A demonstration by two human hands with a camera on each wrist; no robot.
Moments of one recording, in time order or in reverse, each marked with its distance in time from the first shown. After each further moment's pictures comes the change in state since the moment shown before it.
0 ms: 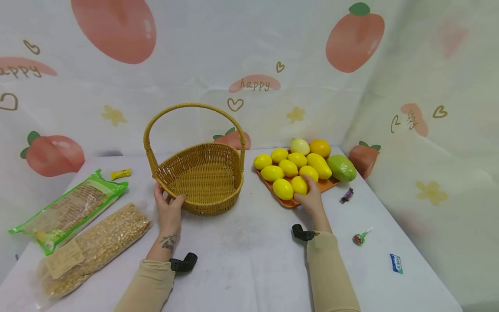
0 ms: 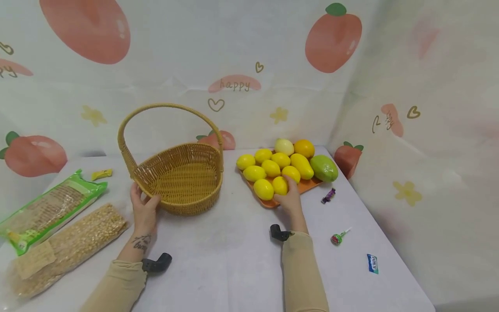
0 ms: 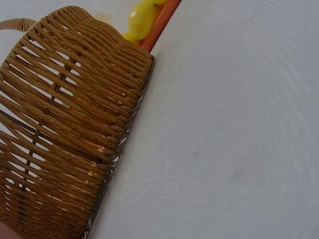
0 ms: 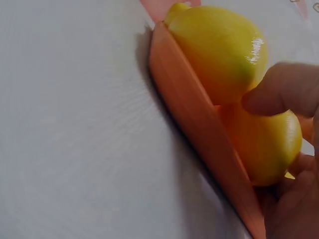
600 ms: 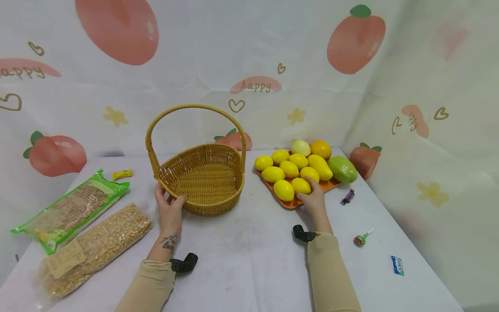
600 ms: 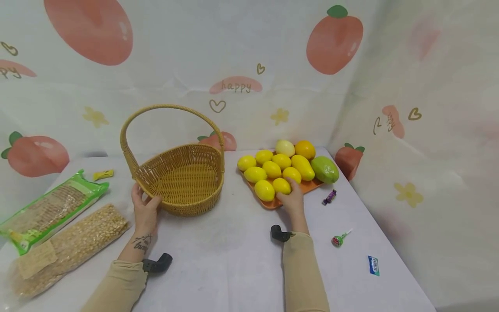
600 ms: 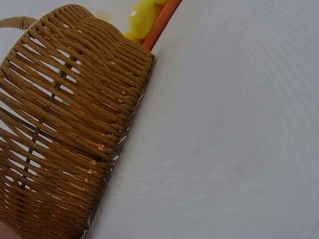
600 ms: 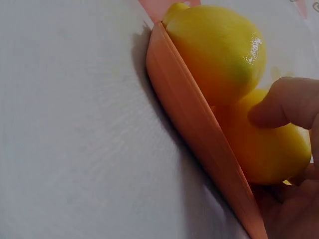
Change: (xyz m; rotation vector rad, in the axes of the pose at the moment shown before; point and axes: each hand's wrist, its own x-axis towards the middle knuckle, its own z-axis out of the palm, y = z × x) left_hand 0.000 -0.002 -0.002 -0.021 -0.004 0.005; right_hand 0.002 0.001 -0.001 -0.003 0.067 0.026
